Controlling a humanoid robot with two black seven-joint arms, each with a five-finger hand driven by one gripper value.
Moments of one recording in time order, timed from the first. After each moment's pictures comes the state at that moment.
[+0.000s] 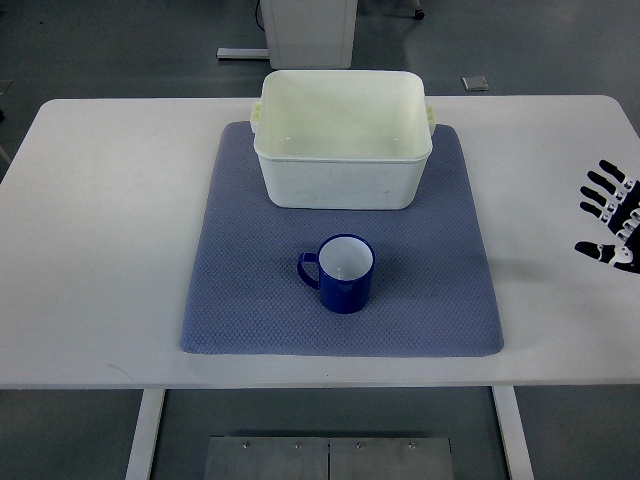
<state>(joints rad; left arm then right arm) -0.06 0.00 -0.10 -0.21 0.08 0.09 -0.05 0.23 -0.83 0.79 1.25 -0.54 0.24 0.61</state>
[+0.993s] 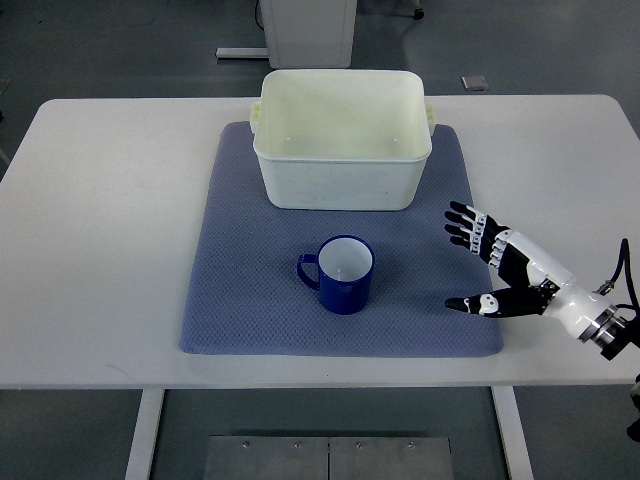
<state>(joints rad) -0.06 0.00 -0.10 -0.21 0.08 0.09 -0.05 0.35 -0.66 0.59 1.42 -0.82 0.09 0.53</state>
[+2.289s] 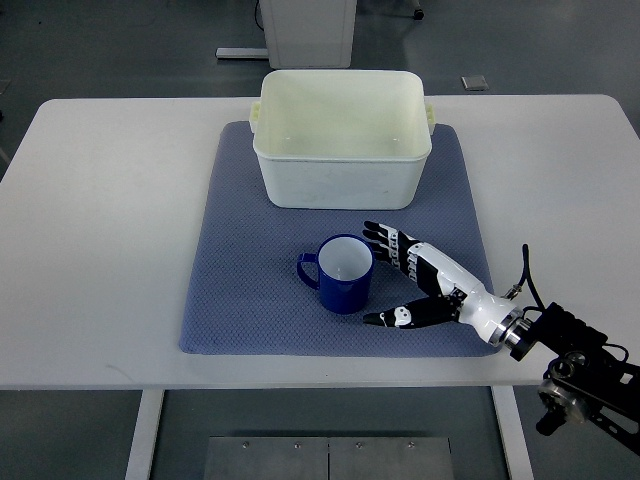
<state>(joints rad) -0.06 0.00 -0.10 -0.21 0.08 0.09 -0.05 0.47 -0.44 0.44 1.36 -0.84 -0.03 0.43</state>
